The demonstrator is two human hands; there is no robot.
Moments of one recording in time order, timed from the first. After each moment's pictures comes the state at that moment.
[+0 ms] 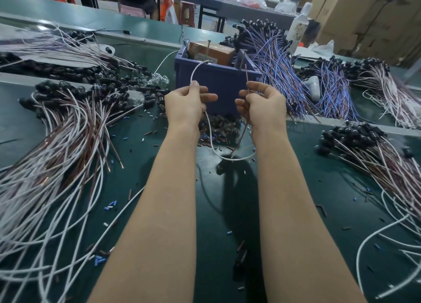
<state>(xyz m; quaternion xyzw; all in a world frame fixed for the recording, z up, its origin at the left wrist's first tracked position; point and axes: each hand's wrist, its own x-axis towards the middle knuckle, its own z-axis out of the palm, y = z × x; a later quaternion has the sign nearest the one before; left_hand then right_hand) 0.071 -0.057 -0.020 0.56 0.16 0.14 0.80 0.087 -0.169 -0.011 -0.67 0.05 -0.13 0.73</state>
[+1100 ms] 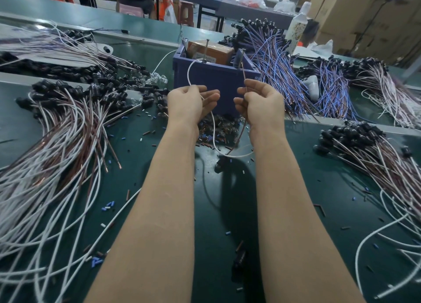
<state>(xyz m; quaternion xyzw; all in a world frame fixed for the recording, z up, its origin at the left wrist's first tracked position) 0.078 -0.059 -0.018 0.49 0.15 0.11 0.85 0.086 -0.169 -0.012 -0.68 0.03 -0.14 0.72</state>
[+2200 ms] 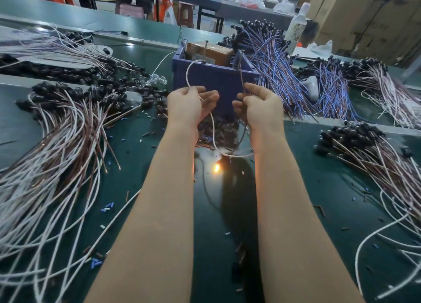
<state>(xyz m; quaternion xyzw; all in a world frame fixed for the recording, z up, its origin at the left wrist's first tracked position) 0.077 -0.059 -0.019 0.49 0.13 0.11 0.86 0.083 -0.169 -0.011 -0.67 0.05 -0.11 0.74</state>
